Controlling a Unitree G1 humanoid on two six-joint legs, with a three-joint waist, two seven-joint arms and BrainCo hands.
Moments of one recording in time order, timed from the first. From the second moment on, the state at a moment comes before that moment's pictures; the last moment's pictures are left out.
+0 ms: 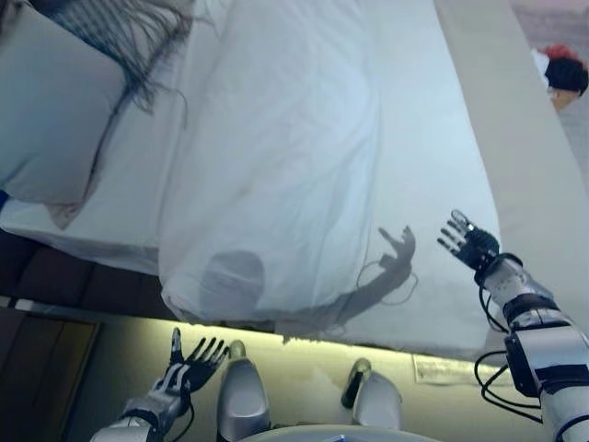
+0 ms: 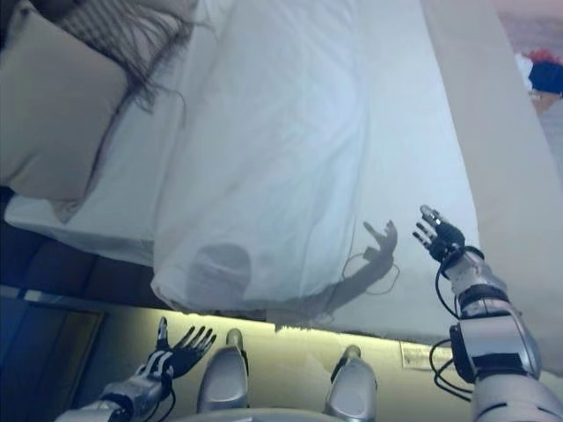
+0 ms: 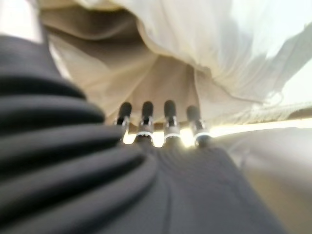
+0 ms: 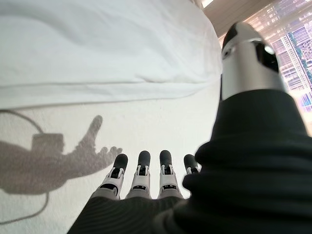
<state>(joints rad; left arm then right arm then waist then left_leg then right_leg) -0.13 0.33 0.10 1.32 -1.32 0.38 -0.45 -0.63 -0.62 0.09 1.24 0.99 0.11 0.28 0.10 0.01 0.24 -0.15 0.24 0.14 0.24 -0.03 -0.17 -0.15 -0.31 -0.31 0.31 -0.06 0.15</state>
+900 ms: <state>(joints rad) -0.16 0.33 -0.07 1.11 -1.35 0.25 -0.56 -0.50 -0.42 0.21 1.29 0.67 0.27 0.20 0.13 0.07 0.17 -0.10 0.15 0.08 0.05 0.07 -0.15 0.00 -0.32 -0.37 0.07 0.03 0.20</state>
